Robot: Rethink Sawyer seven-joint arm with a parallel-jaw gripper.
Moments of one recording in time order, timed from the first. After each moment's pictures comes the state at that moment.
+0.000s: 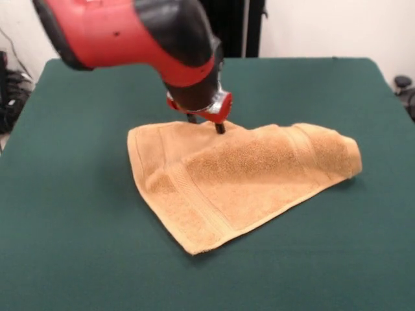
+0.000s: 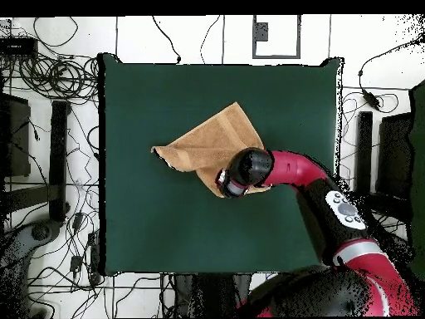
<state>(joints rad) -0.57 -0.35 0.41 1.50 -0.47 0.92 2.25</state>
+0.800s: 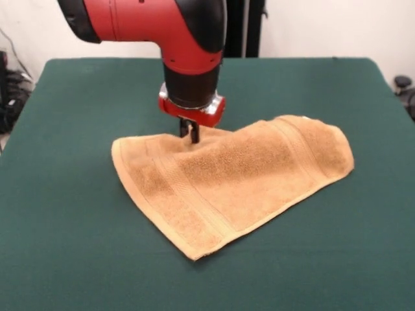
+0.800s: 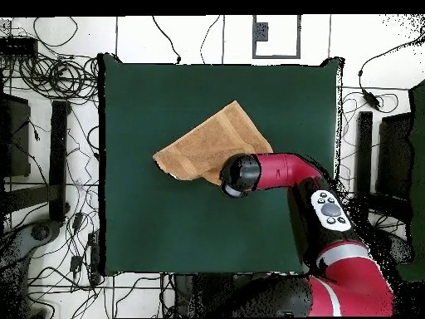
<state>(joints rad) -0.44 -0.41 0.25 1.50 -0.51 0.72 2.25</state>
